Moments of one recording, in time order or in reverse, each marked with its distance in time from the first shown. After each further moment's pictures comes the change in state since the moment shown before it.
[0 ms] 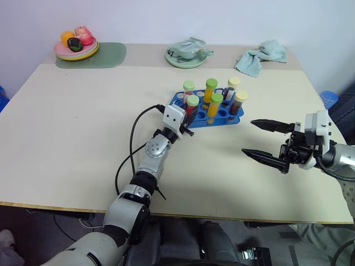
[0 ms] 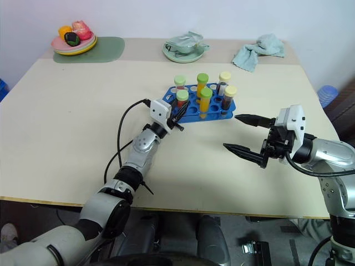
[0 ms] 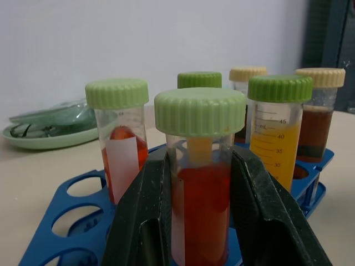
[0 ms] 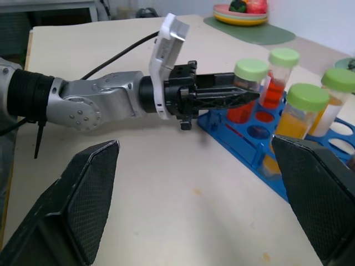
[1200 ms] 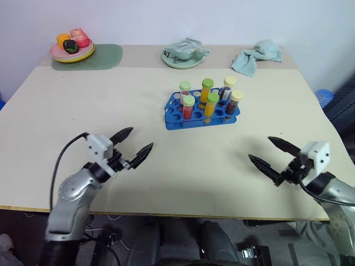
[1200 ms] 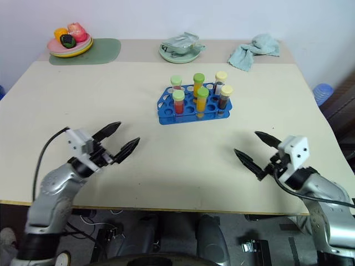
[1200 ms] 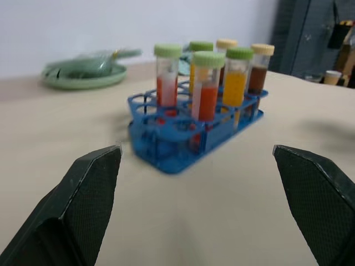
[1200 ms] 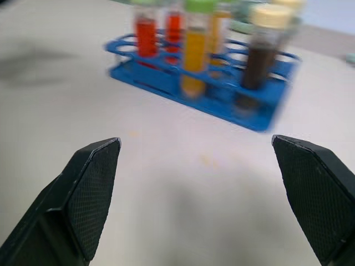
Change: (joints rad) left arm 0.846 0.585 0.234 -1.250 -0.550 0.725 -0.334; right arm 0.383 0.229 -0.123 -0.040 -0.168 -0.217 -0.279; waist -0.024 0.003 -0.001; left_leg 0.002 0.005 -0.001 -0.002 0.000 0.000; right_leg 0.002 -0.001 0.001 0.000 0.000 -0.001
